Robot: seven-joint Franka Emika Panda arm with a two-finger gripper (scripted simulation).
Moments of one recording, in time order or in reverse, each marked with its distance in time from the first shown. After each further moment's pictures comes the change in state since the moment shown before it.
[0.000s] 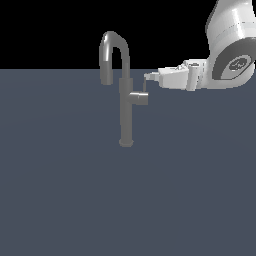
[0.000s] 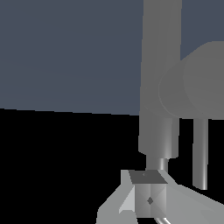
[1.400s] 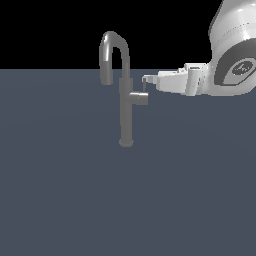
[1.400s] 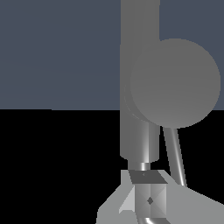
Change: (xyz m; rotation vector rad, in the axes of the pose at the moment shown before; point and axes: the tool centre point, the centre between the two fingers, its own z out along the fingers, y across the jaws) arm 0.004 0.026 0.004 0.053 -0.037 0.043
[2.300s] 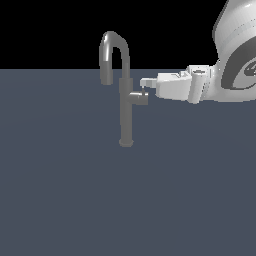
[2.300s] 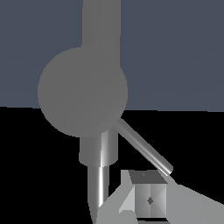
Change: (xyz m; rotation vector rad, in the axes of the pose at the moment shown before) arm 0.005 0.046 0.000 -0.003 -0.003 -0.018
